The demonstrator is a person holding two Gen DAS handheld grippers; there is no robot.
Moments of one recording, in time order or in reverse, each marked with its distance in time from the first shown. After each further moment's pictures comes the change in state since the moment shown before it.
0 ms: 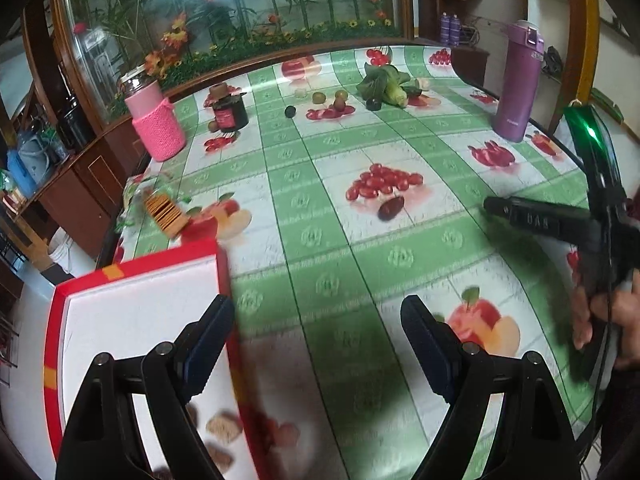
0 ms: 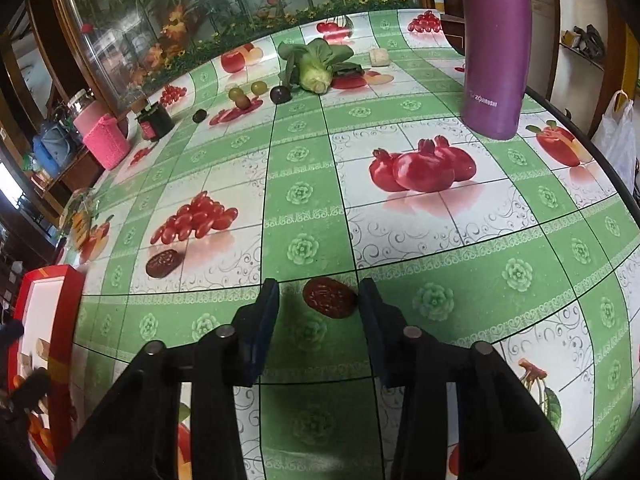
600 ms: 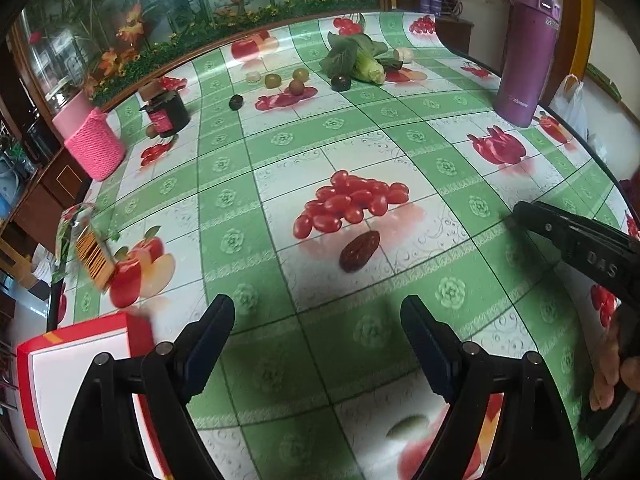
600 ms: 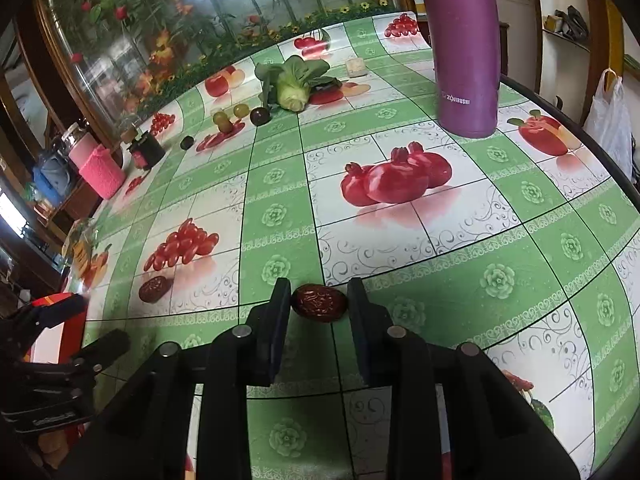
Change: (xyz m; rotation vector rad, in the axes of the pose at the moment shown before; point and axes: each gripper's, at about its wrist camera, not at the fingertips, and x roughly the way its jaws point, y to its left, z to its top) left arm 0.073 -0.036 0.044 0.070 0.091 -0.053; right arm -0.005 -0.022 0.003 0.090 -0.053 0.032
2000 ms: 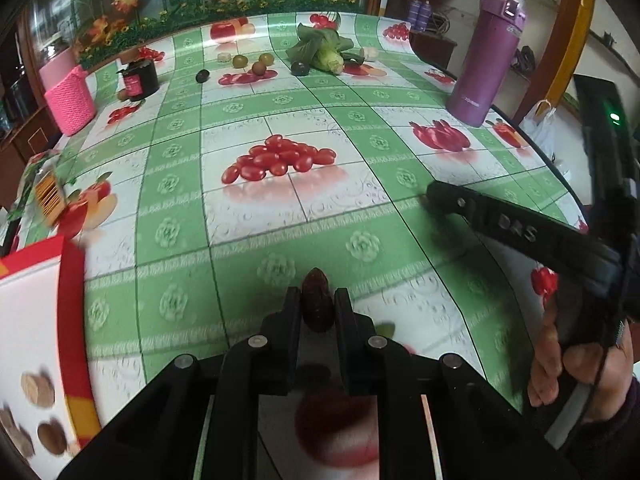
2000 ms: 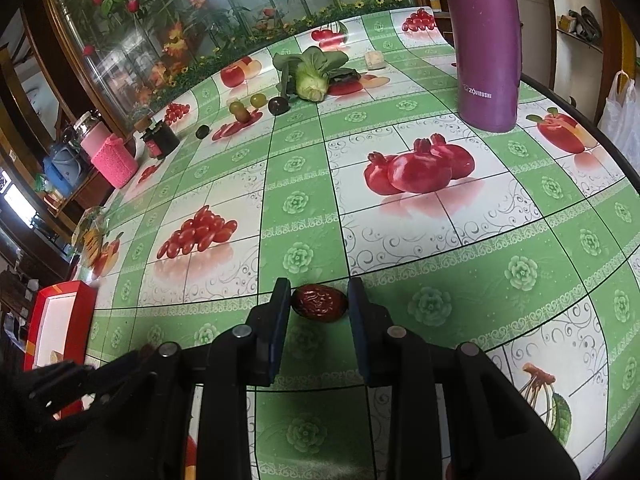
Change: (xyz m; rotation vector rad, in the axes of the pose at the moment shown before) left arm -0.020 -0.027 -0.041 -0.109 -0.016 -0.169; right arm 0.008 0.008 -0.005 -0.026 0.023 0.039
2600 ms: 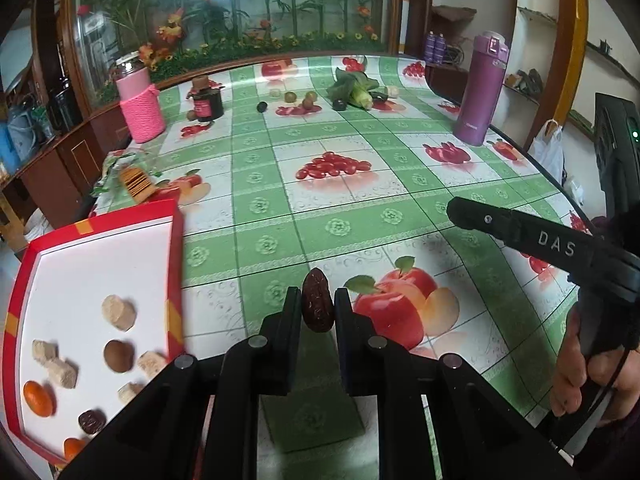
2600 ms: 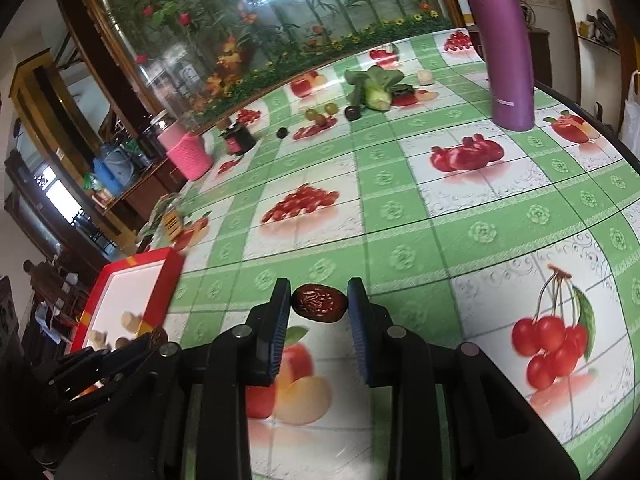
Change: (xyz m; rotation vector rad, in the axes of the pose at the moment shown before) left arm -0.078 0.020 -0.053 -0.017 -0.140 0.109; right arm -0.072 0.046 -0.052 -0.031 -0.058 0.171
